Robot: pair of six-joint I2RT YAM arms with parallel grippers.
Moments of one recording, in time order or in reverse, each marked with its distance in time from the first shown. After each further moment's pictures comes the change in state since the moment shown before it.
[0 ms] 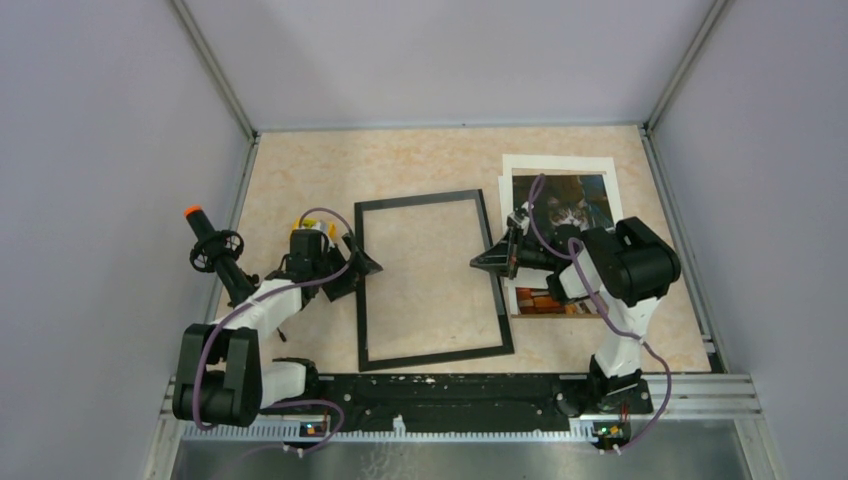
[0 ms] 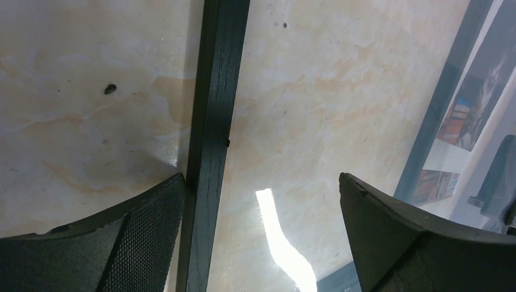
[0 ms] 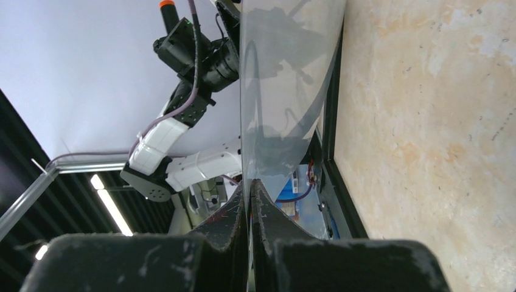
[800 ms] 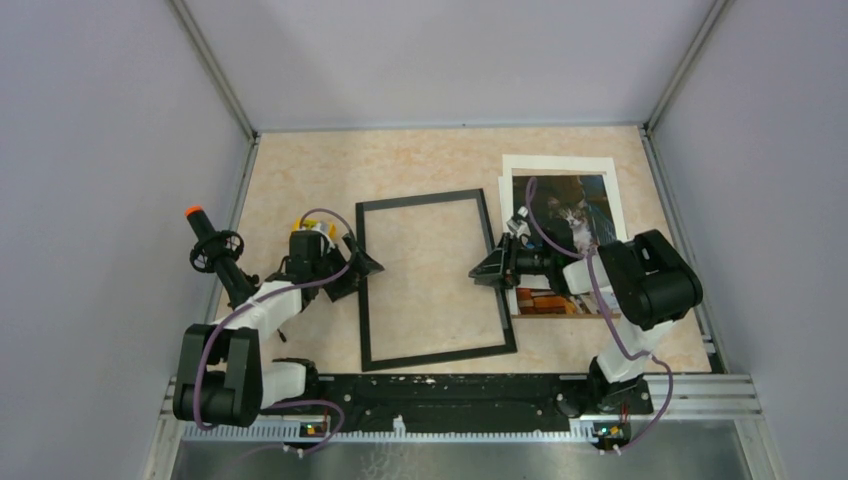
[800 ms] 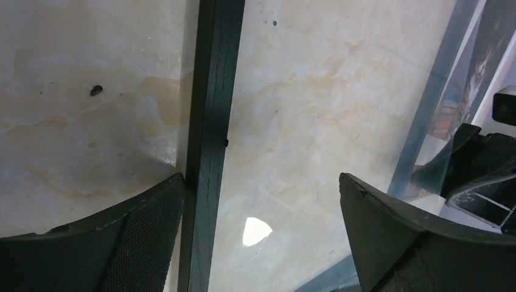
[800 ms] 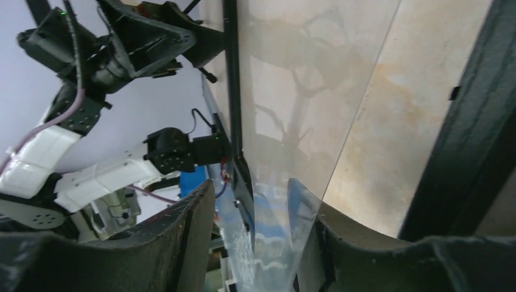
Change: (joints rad) left arm 0.004 0.000 -0.017 0.037 0.034 -0.010; right arm 0.023 -0.177 0.031 -0.673 0.098 -0.559
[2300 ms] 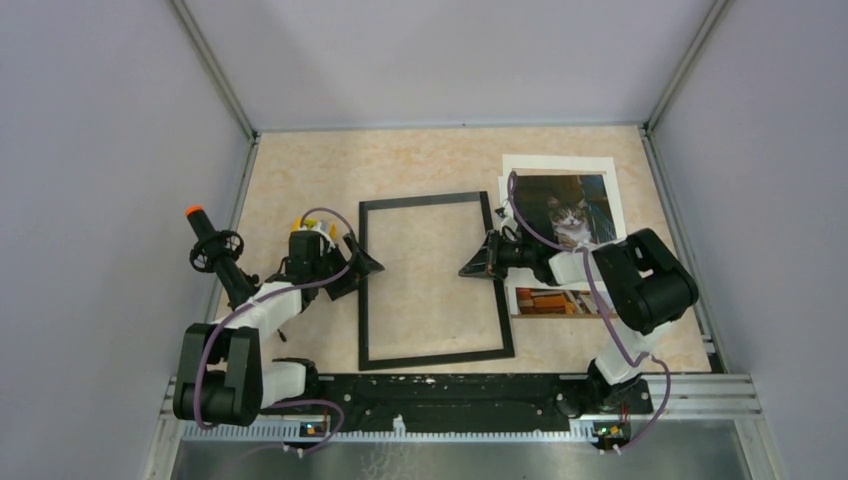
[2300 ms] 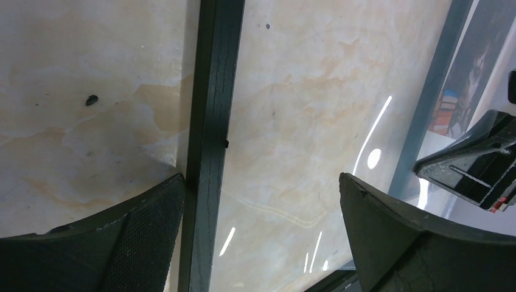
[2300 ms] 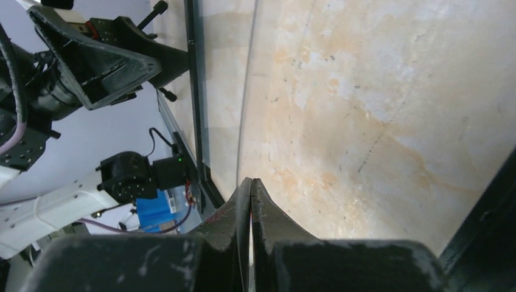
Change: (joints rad) left arm 0.002 0.003 -0.013 0.037 0.018 0.023; right arm 0.119 -0.011 0.143 -0.287 0.223 -0.159
